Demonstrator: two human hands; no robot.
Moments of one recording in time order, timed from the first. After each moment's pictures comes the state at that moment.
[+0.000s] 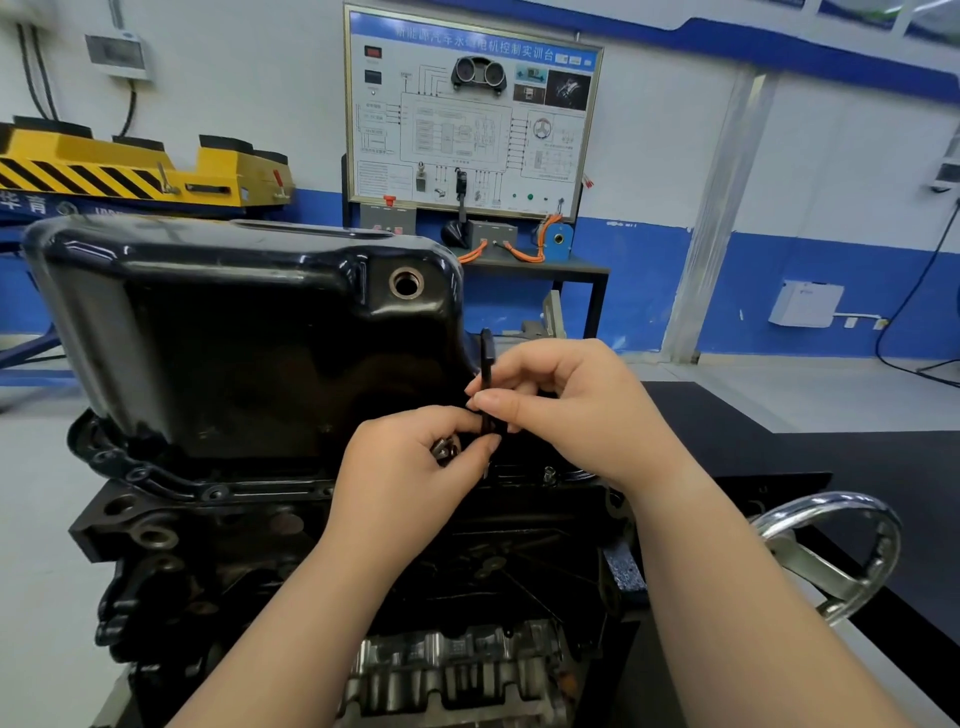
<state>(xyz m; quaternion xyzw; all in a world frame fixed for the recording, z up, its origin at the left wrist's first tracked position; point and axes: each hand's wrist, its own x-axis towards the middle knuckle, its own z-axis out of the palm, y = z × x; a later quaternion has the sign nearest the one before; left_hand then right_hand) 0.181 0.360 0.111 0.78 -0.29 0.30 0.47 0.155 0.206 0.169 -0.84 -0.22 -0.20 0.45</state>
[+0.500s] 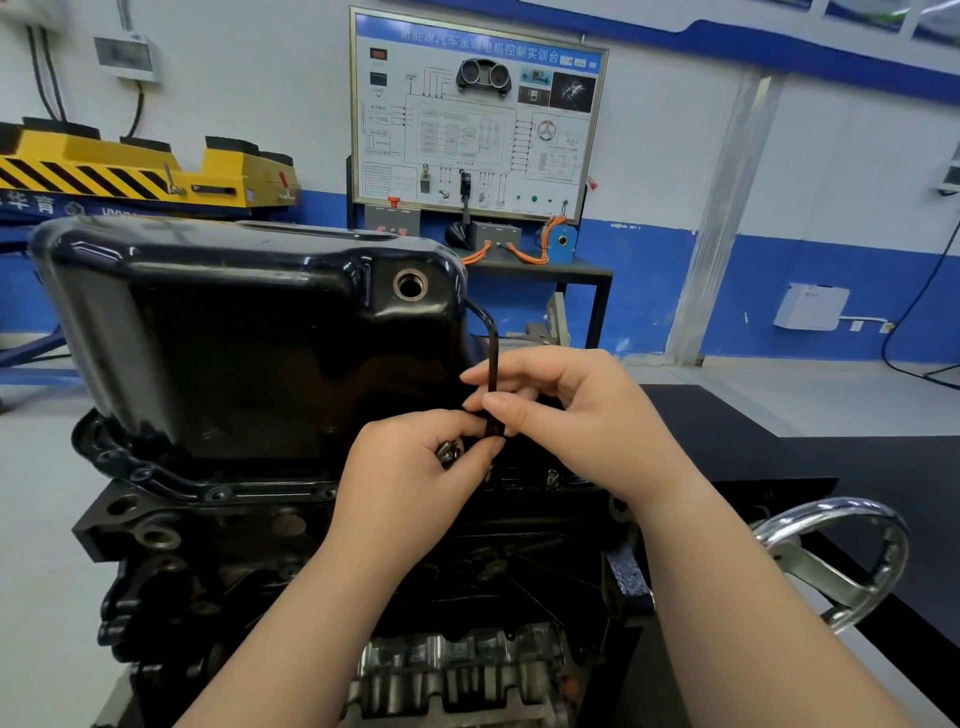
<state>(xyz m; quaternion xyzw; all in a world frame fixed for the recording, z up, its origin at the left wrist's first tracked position) 0.182 0.359 0.110 0.77 -0.30 0.30 0.47 0.150 0.208 0.167 -0.84 -0.24 -0.20 0.45</state>
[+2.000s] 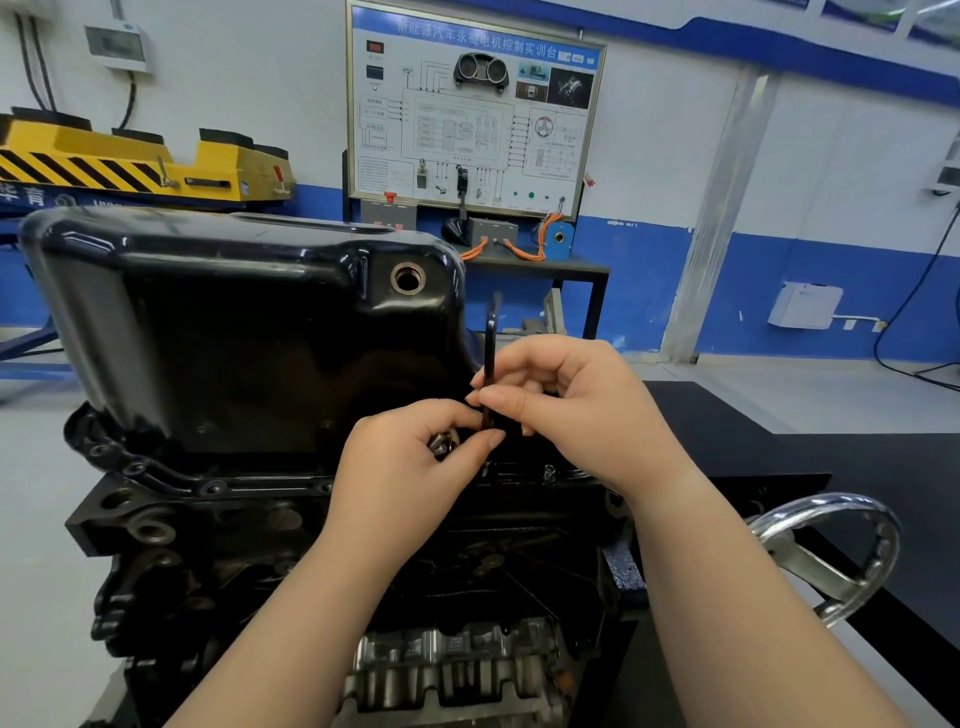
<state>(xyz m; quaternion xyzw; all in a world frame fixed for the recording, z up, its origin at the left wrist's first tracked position) 0.183 0.359 0.110 0.77 -0.28 0.29 0.49 0.152 0.208 0.168 -0.83 -0.23 -0.20 0.48</state>
